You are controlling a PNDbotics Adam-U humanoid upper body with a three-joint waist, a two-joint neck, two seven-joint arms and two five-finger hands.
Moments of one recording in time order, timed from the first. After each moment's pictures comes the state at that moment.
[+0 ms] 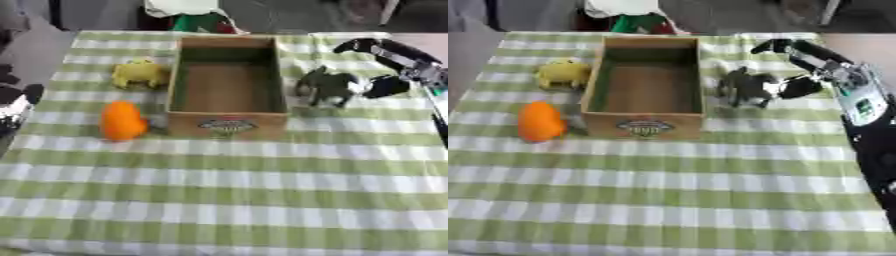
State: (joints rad) left arm -0.21 0.38 0.19 -1.72 -0.03 0.03 -0.03; right arm -0.81 -0.48 0.01 -0.95 0.54 -0.51 0.52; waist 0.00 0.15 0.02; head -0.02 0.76
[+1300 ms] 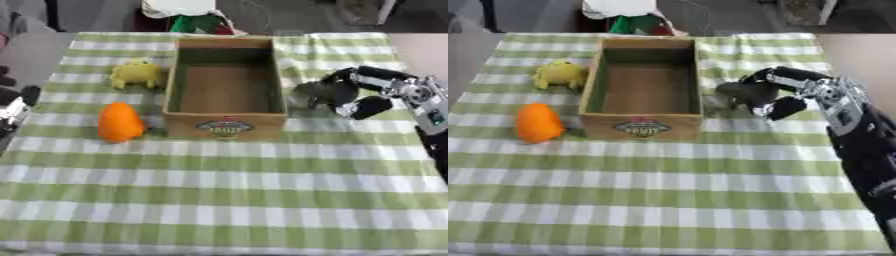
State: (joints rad) left arm -0.21 0.38 0.19 -1.72 -0.03 0.03 -0.03; right arm -0.82 -0.45 0.04 -0.85 0.75 -0.54 0.61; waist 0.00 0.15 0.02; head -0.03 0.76
